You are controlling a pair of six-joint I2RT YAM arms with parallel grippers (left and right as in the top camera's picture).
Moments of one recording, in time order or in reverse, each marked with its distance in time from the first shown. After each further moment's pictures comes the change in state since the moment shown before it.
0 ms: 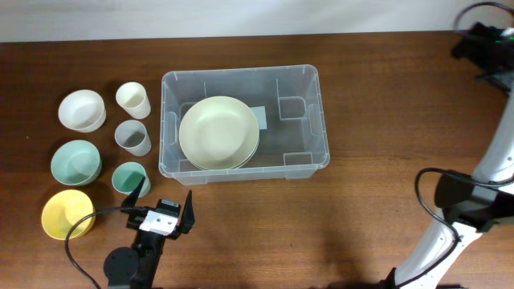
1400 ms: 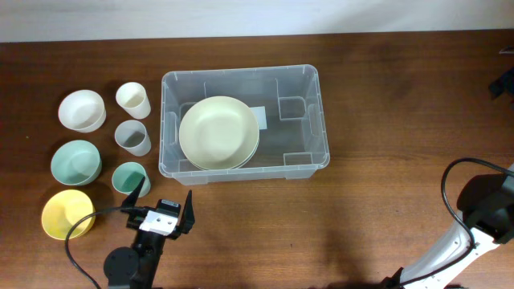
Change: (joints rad) left arm 0.000 0.000 0.000 0.000 0.000 0.000; right arm -0.204 0.001 -0.224 0.000 0.031 0.000
